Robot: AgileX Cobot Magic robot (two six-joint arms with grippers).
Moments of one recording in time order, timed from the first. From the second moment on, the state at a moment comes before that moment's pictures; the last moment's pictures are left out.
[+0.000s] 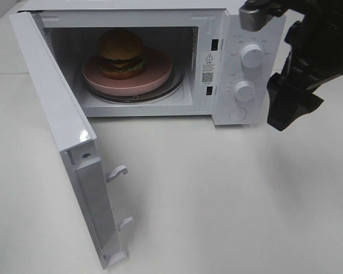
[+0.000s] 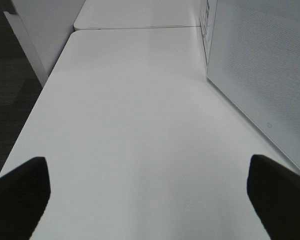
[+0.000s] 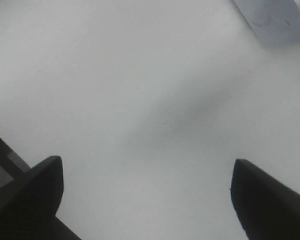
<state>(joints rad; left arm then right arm) 0.09 0.00 -0.51 0.04 1.05 0.14 0.45 1.53 -1.27 -0.06 1.13 -0.39</state>
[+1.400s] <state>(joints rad) 0.09 0.00 -0.51 0.04 1.05 0.14 0.09 0.55 -0.62 -0.09 1.03 0.01</state>
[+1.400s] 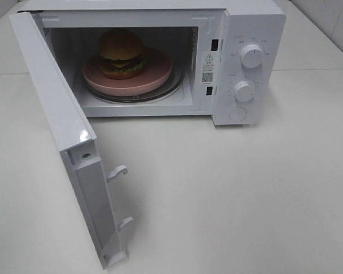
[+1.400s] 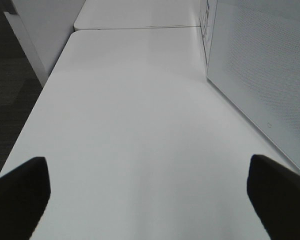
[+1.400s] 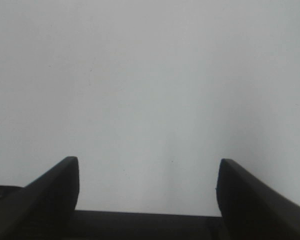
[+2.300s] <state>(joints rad) 0.09 0.00 -0.51 0.04 1.05 0.14 0.09 0.00 -0.50 -0.09 1.01 0.01</state>
